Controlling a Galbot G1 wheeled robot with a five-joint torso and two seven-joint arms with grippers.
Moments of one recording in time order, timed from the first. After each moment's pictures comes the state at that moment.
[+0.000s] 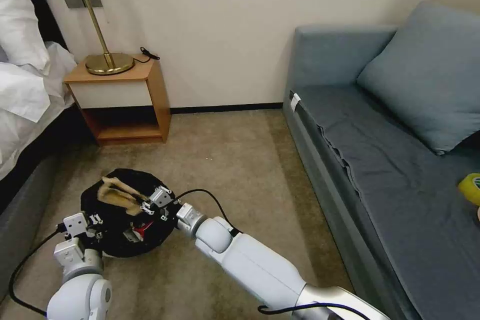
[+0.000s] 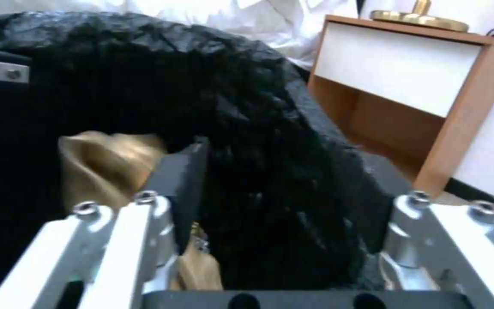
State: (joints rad) left arm 1.49 -1.43 -0.82 -1.98 -0.27 0.23 -0.28; right arm -0.64 1.61 -0.45 1.15 0.17 0.13 -0.09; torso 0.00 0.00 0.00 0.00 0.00
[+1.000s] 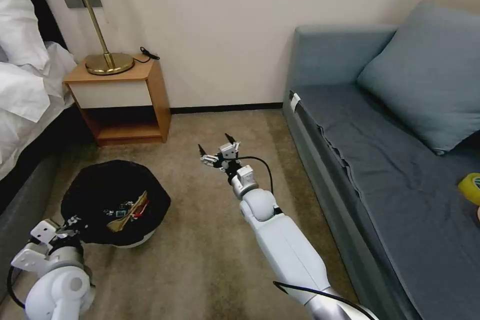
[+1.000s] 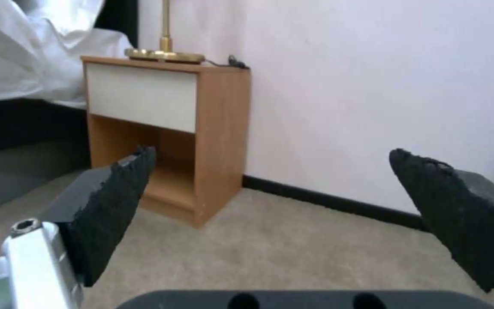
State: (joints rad) left arm 1.41 -1.35 -0.92 -1.86 -0.94 0.20 -0.46; right arm -0.73 1.61 0.08 1.21 0.03 0.16 -0.06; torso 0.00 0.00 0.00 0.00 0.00
